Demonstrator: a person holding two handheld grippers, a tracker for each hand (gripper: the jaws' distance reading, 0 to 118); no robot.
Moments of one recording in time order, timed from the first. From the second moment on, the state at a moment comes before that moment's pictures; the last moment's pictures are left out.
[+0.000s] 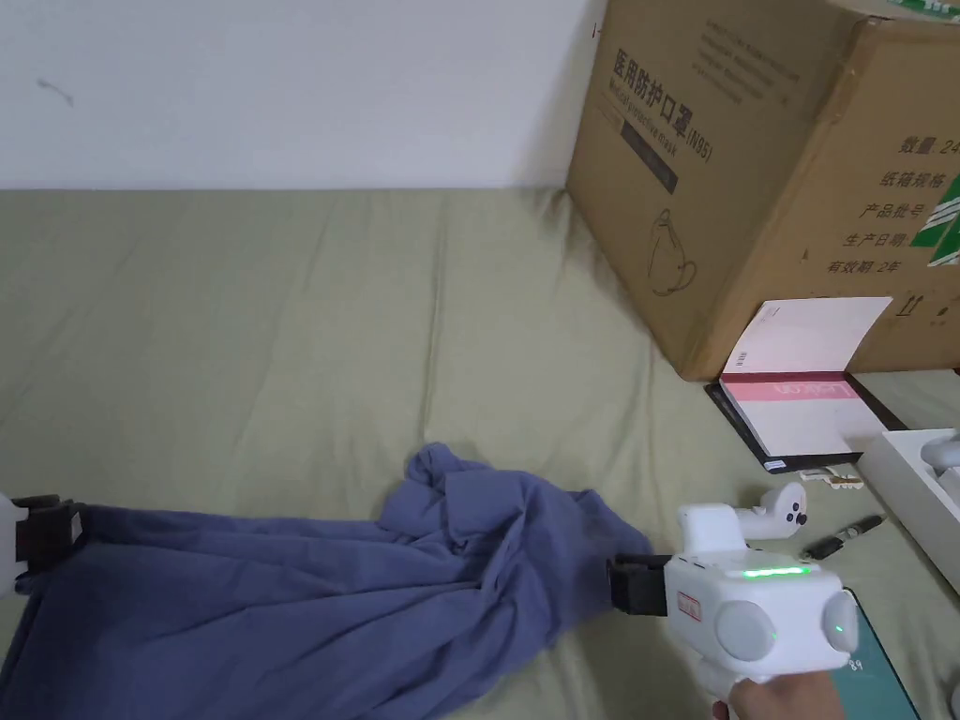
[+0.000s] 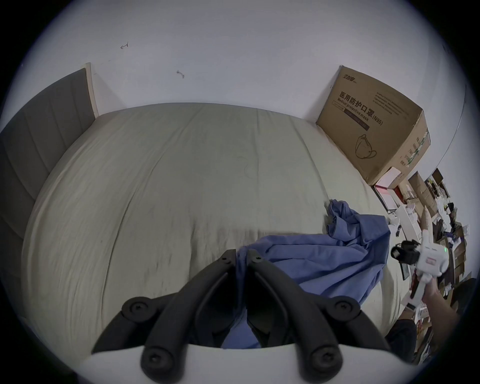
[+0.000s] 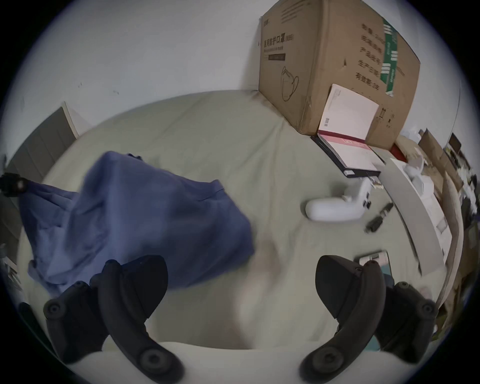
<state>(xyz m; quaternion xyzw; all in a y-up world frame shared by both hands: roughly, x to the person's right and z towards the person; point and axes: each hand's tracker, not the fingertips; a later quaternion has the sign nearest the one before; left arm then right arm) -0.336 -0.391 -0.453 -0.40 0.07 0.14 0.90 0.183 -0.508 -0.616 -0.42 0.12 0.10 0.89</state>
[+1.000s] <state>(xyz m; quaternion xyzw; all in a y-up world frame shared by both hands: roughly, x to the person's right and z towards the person) -0.382 -0.131 -0.367 -0.18 0.16 0.02 0.97 0.147 -0.136 -0.561 -0.16 0.23 0.03 0.96</state>
